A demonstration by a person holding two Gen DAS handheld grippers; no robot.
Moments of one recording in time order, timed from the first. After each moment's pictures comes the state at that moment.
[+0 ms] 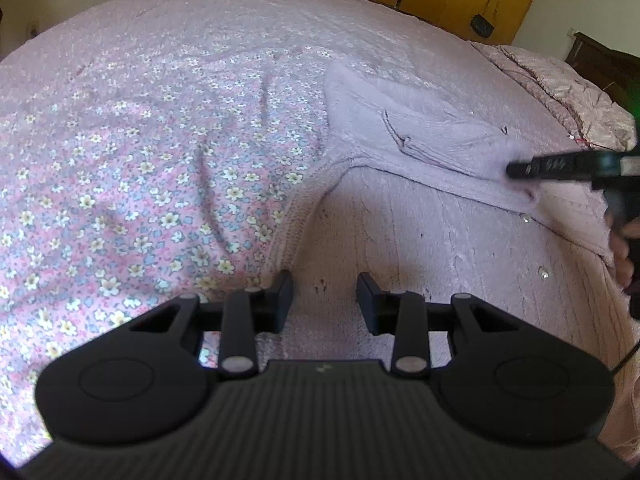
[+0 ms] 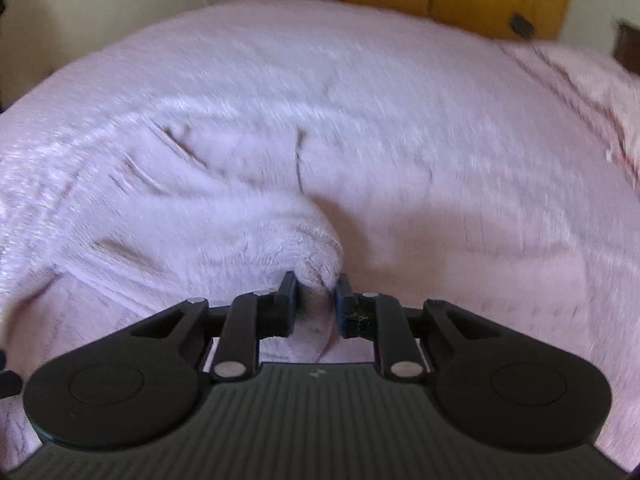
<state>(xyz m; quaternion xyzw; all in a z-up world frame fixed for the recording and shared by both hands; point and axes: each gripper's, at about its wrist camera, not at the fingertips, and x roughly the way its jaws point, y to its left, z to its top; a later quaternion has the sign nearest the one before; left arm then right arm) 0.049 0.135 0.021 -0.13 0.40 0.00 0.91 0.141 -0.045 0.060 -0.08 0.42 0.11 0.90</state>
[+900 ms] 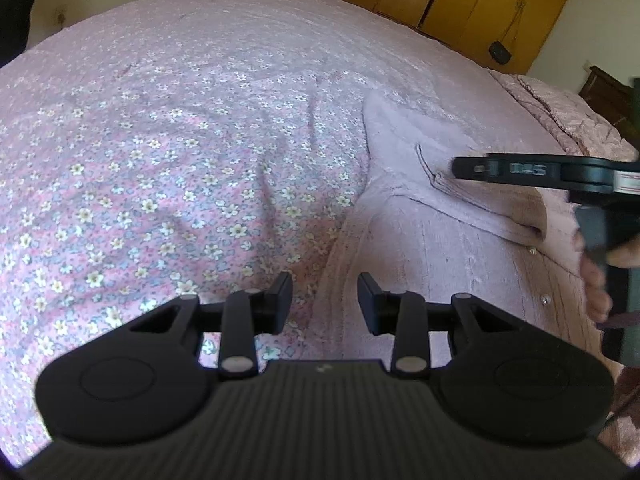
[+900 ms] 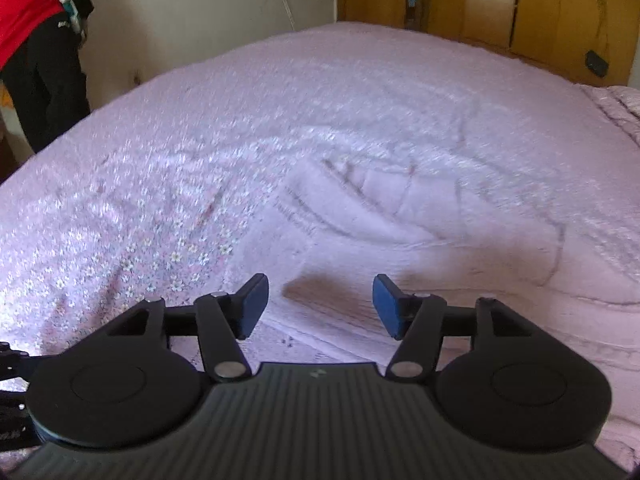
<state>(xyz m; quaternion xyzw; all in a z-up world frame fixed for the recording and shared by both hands) 0.027 0.175 0.040 -0.17 0.39 0.02 0.91 0.108 0.058 0.088 -0.09 0.38 0.24 0.89</state>
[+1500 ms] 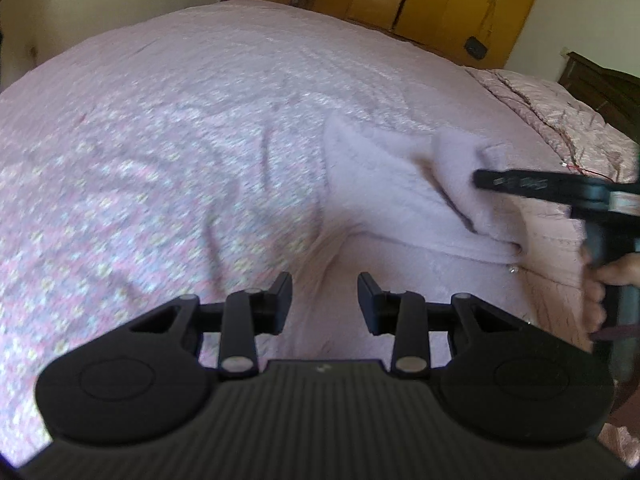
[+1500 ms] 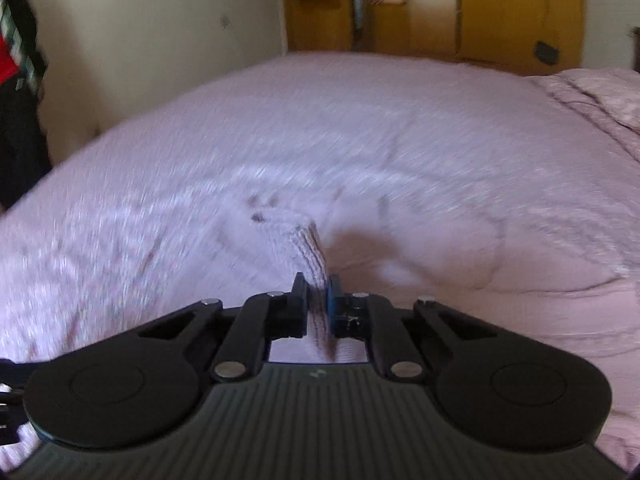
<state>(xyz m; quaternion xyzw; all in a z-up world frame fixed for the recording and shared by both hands) 0.062 0.149 0.059 -0.13 0.37 -0.01 0.92 0.124 -0.013 0.098 -0.02 0.33 0.17 0.93</state>
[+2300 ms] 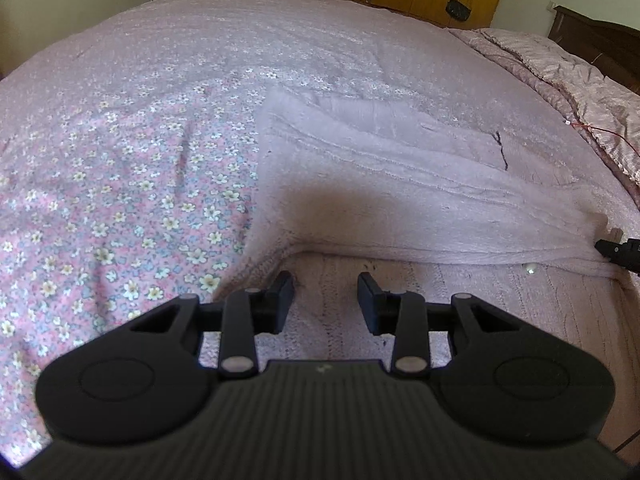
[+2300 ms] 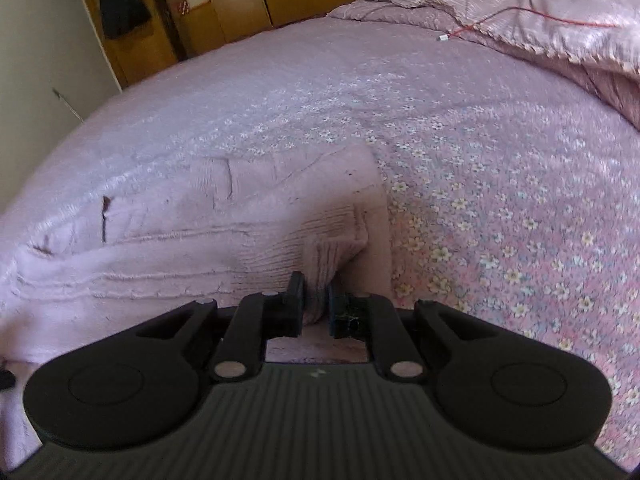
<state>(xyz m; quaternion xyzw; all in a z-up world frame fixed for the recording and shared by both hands) 0.129 0.099 0.025 -0.08 0.40 -0.03 0.91 0.105 -0.238 0.025 0.14 0.36 -0.04 0.92</state>
